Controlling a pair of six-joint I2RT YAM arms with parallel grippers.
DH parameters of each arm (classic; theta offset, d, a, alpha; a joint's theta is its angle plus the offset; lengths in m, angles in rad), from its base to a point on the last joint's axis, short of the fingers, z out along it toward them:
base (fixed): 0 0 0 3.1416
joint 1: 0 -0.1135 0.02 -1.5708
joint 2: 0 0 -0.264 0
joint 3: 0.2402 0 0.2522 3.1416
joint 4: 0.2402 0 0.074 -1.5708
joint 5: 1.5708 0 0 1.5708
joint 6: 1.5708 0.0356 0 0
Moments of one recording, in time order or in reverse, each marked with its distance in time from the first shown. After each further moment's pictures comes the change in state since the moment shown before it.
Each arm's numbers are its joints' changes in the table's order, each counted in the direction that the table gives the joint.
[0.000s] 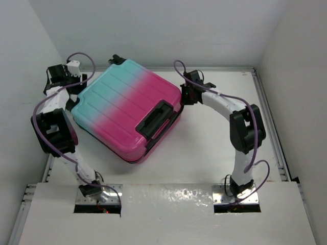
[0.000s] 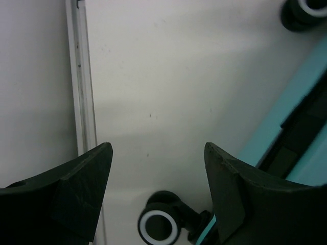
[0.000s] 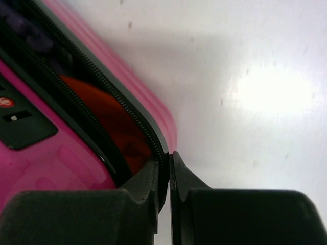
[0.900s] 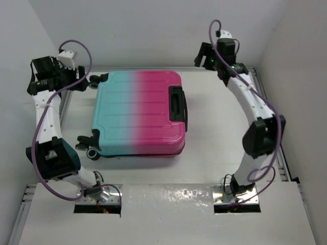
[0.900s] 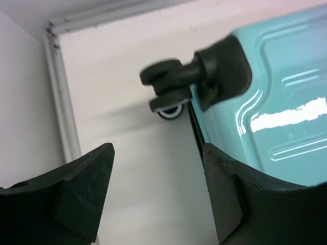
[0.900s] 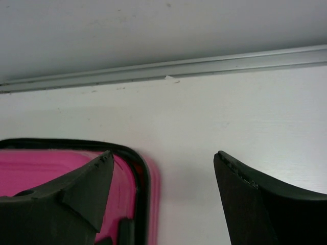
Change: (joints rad) left arm -0.010 0.367 0.003 0.312 0.215 0.017; right arm 0.215 0.068 0.335 -0.074 0.017 -0.048
